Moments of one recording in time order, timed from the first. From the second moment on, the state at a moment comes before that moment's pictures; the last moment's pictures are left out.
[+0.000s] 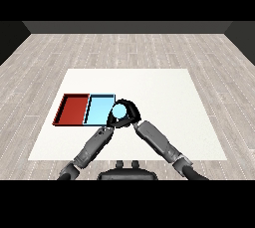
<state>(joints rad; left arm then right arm) -0.45 0.02 -0.50 -0.99 0.29 0.46 -0.43 -0.59 -0.02 0.58 -1.22 -0.36 -0.34 -0.32</state>
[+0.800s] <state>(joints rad) -0.49 0.01 -0.51 -0.91 0.35 0.47 -0.46 -0.54 0.00 0.52 -1.24 -0.36 -0.29 -0.30</state>
